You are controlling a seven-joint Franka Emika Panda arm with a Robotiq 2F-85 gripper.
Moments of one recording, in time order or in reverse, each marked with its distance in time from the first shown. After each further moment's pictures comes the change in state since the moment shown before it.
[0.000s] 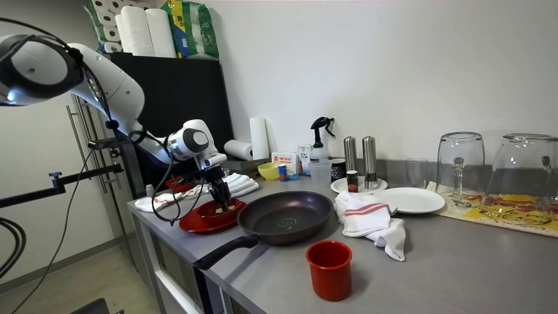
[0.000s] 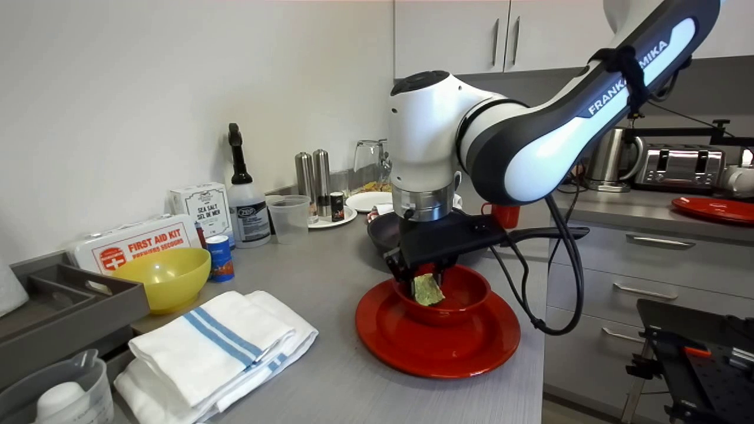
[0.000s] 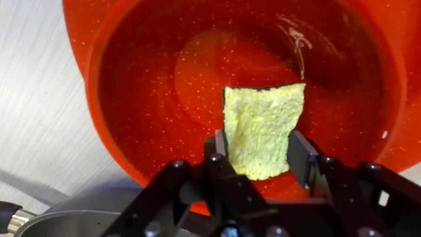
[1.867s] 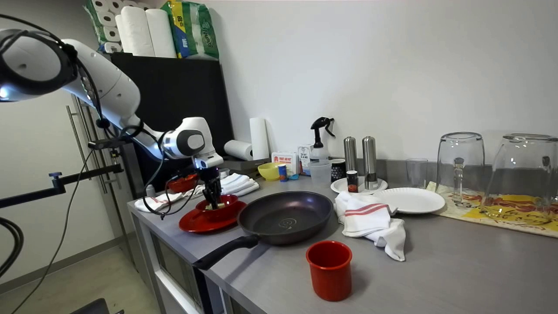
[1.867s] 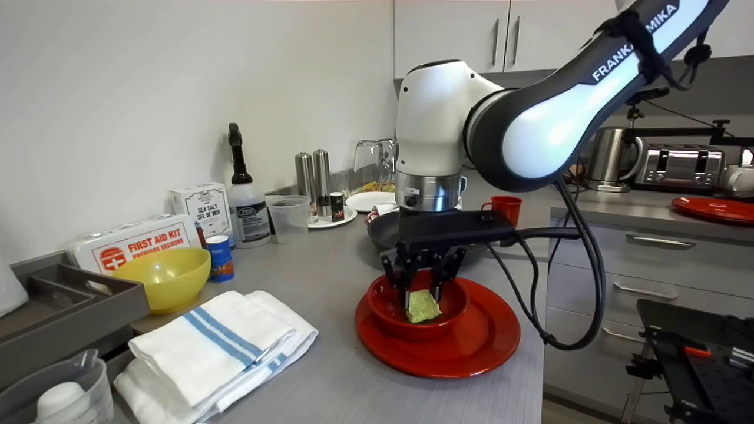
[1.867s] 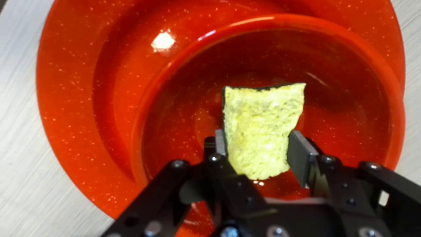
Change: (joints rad) arm -0.052 -0.040 0.068 -0.055 0.261 0.103 -0.134
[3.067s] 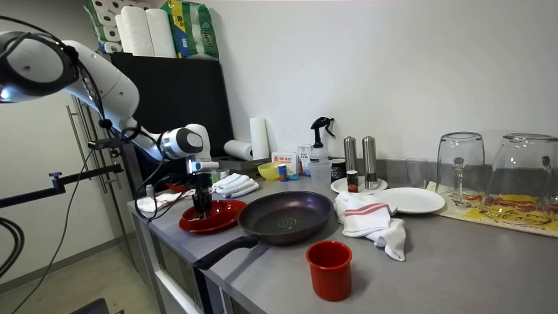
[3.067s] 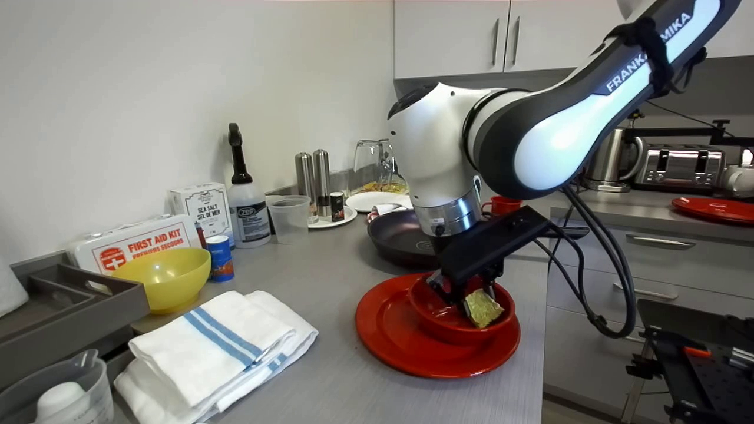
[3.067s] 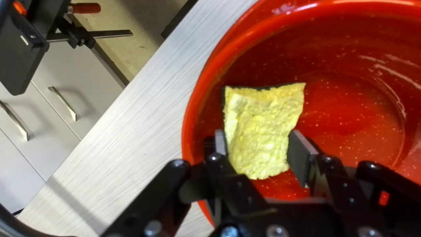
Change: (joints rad) arm 0.027 0.010 -0.004 0.022 -0.131 -0.391 0.000
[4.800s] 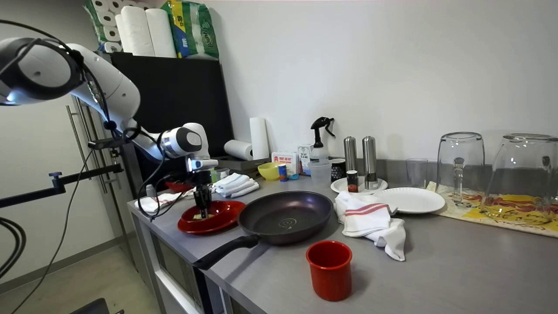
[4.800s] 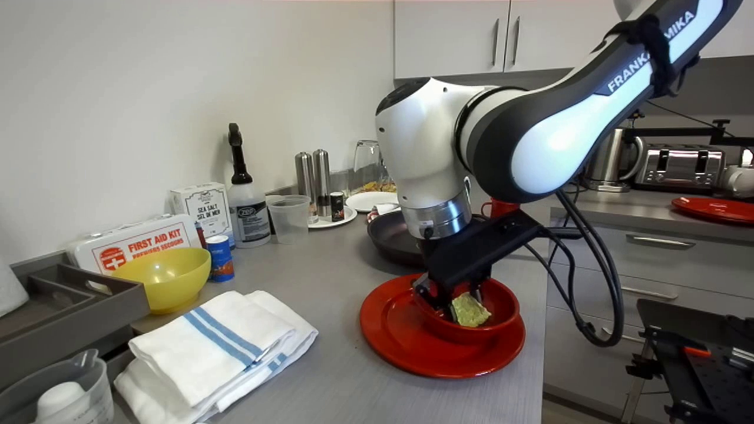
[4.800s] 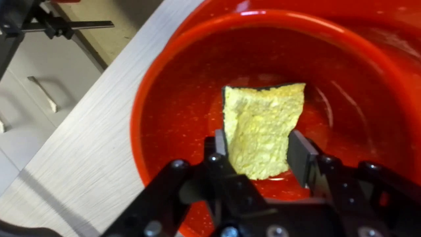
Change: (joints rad) arm 0.016 0.031 0.017 0.051 -0.009 0.026 0.000
